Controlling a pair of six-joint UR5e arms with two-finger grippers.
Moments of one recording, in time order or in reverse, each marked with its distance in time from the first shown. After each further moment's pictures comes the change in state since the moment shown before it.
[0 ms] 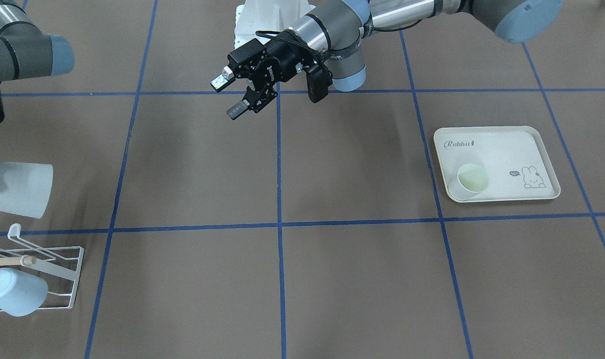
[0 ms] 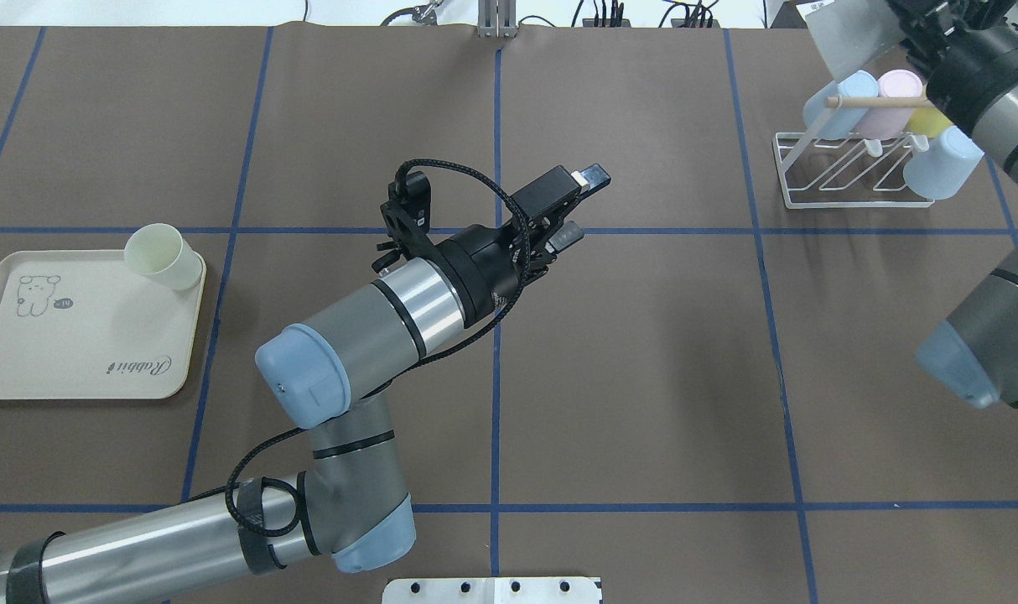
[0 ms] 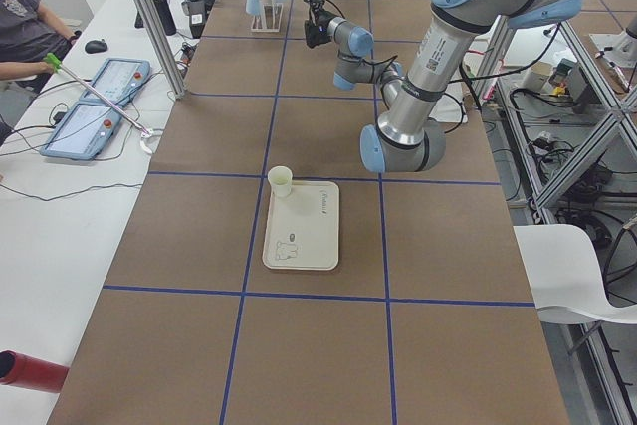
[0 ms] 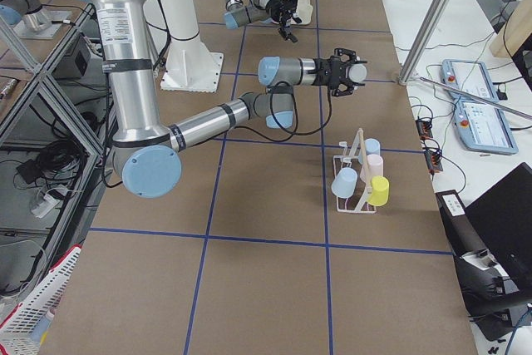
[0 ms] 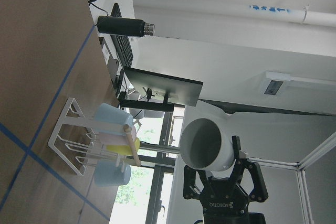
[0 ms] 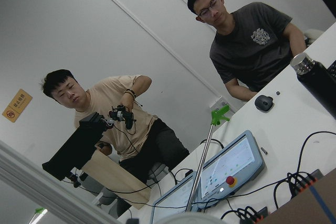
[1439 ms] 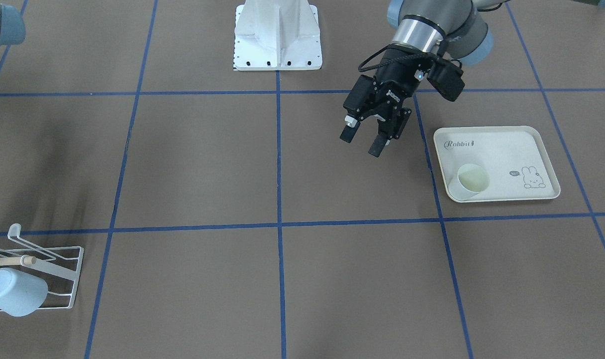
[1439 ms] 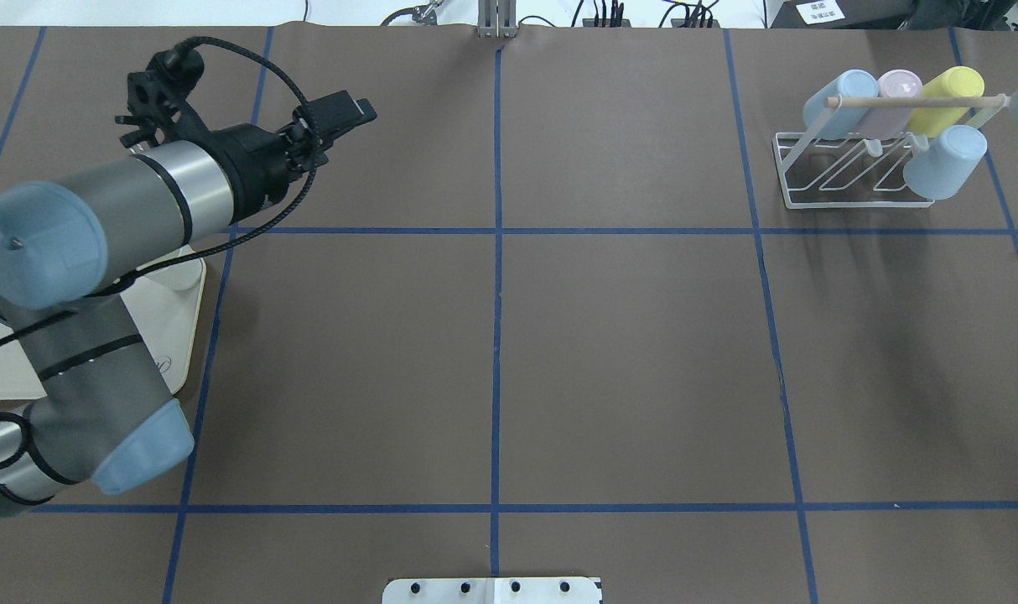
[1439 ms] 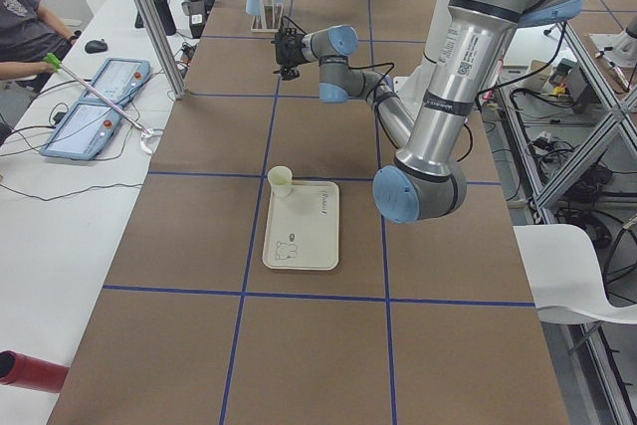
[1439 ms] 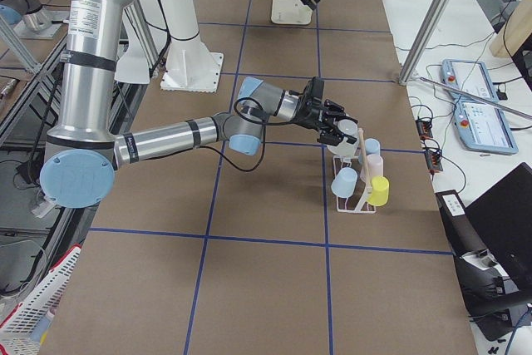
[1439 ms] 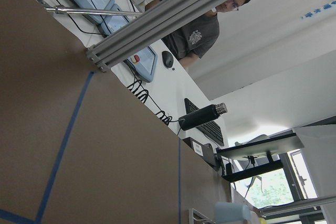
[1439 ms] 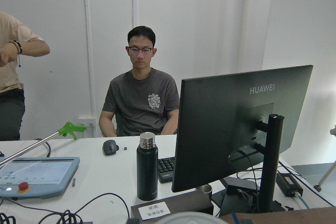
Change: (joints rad) left arm -0.303 0.367 -0.397 0.597 -0.224 0.237; right arm 0.045 -0.271 0.106 -0.255 -0.181 -0.643
